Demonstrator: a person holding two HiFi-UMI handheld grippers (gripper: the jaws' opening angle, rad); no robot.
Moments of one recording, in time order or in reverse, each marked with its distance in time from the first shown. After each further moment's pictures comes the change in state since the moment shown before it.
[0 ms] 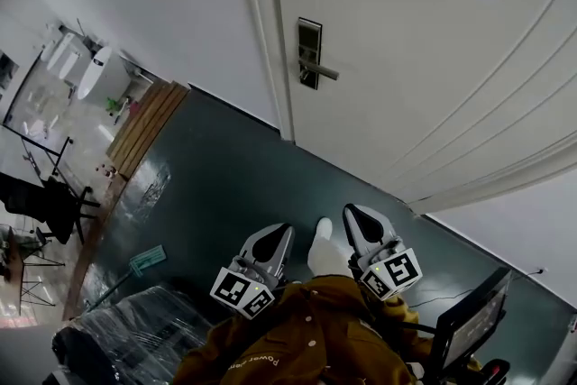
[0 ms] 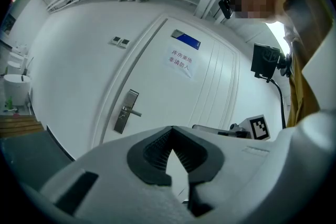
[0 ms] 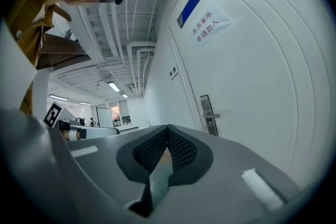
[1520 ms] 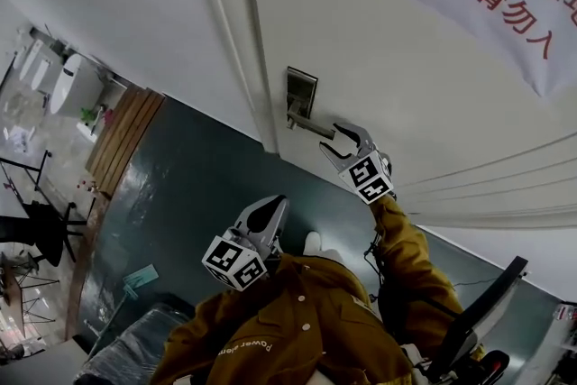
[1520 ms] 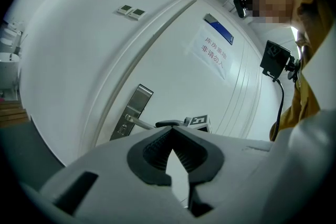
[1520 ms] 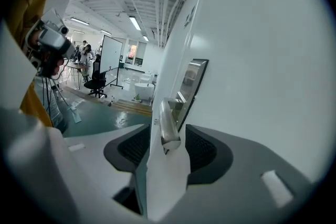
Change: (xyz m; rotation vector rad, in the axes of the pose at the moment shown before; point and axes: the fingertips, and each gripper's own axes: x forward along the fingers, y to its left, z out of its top) left arm 0.198 0.157 0.077 -0.123 0.071 -0.062; right arm 0.306 -0.247 -0.005 -0.609 0.456 0.058
